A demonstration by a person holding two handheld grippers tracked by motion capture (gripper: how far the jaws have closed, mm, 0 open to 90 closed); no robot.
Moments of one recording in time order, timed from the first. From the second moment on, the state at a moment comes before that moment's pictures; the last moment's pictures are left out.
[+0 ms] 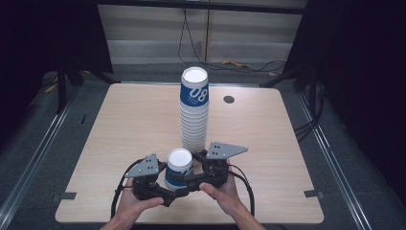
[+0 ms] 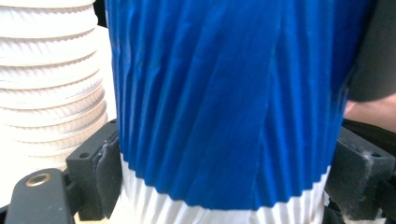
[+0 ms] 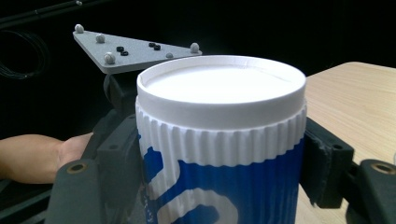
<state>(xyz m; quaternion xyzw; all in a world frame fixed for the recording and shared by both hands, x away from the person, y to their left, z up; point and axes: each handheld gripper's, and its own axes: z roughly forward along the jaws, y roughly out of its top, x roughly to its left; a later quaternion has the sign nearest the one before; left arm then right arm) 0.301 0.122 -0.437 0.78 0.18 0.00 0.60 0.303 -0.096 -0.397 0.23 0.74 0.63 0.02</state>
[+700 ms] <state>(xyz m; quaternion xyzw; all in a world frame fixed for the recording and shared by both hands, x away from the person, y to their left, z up) 0.301 0.125 -0.435 0.78 0.17 0.02 0.60 0.303 -0.097 -0.397 0.22 0.74 0.63 0.02</state>
